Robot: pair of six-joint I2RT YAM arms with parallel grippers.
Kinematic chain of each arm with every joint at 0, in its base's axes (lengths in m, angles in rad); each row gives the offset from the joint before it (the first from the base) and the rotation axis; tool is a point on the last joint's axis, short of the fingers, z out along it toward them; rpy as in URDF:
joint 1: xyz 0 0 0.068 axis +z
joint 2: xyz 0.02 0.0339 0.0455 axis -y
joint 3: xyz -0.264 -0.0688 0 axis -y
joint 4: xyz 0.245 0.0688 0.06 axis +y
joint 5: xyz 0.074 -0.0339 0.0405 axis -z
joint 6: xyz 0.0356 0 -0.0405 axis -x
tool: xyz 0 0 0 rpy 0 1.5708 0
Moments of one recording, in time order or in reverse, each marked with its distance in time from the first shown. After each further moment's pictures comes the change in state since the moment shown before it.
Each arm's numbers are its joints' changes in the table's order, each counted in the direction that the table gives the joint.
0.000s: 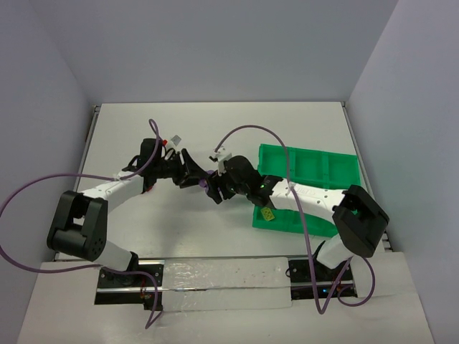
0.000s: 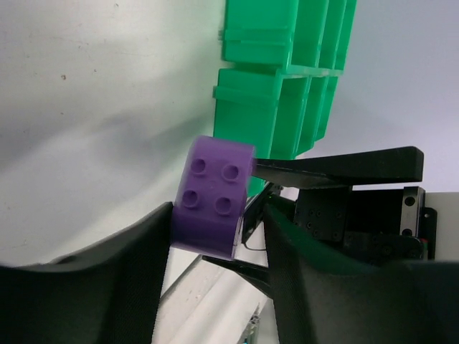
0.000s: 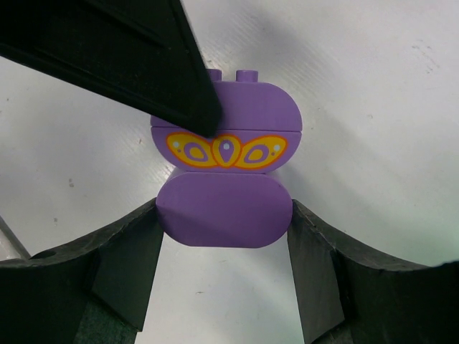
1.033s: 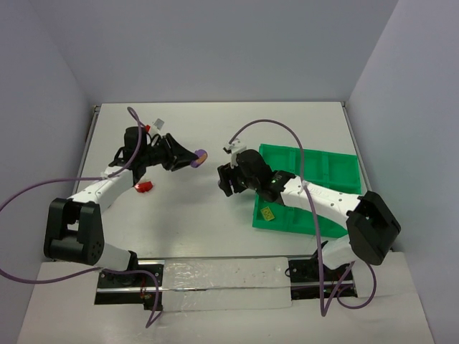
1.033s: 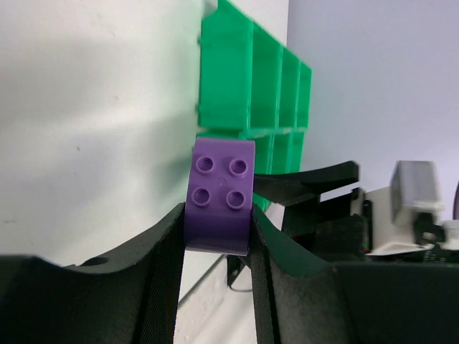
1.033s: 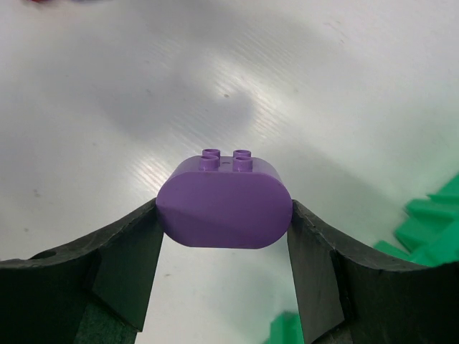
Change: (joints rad) left arm 0.099 0.044 0.081 -0.015 -0.015 0.036; right arm -0.068 0.092 -0.004 0.098 0.052 -0.023
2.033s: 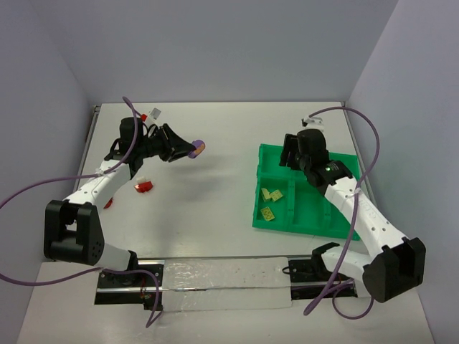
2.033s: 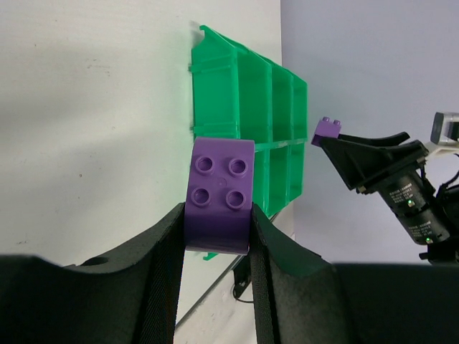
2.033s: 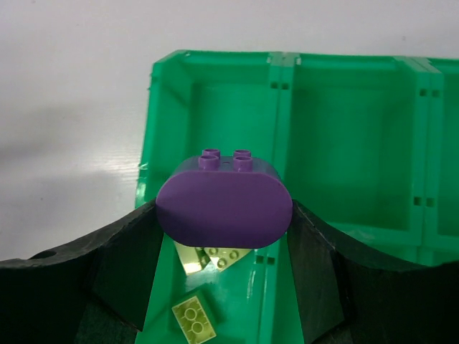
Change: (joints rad) left arm 0.032 0.004 0.113 0.075 -0.021 -0.063; right arm -0.483 0.307 0.037 0.363 0.207 -0.137
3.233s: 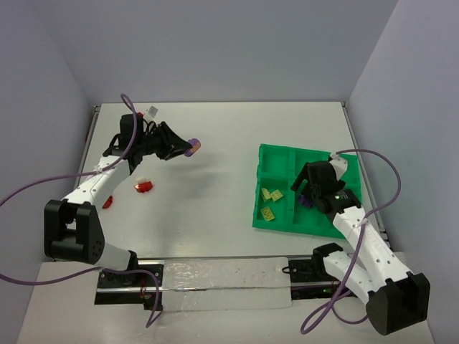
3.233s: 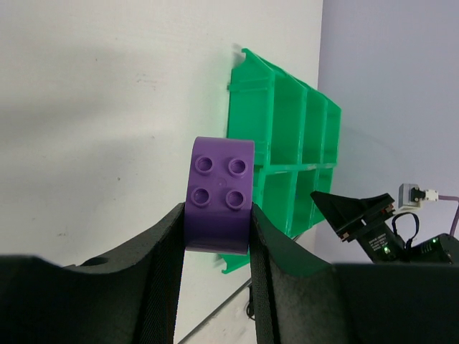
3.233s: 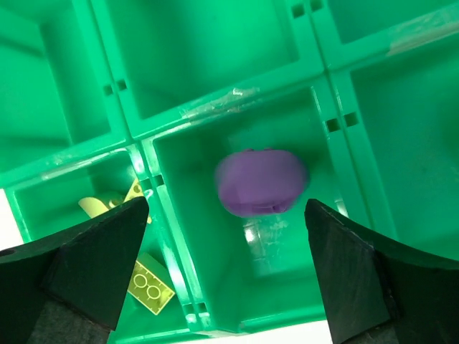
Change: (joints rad) left arm -0.001 -0.010 0.071 0.142 -0.133 -0.053; right arm -0.080 0.256 -0.303 0.181 0.116 -0.332
